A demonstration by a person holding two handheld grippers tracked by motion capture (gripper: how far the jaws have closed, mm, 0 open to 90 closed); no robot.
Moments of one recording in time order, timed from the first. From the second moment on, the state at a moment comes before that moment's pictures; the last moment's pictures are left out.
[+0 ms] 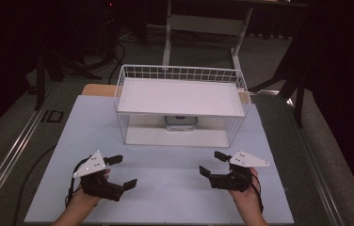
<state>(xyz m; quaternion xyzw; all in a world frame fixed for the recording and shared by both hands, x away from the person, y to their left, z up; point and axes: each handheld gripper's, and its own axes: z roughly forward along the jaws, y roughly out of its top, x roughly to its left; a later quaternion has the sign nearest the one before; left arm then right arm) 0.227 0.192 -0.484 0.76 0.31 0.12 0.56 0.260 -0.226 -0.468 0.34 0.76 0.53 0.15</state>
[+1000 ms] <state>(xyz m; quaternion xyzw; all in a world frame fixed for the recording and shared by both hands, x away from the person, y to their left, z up) 0.214 0.211 -0.511 0.76 0.33 0.12 0.55 0.255 -0.265 -0.503 0.32 0.79 0.50 0.16</state>
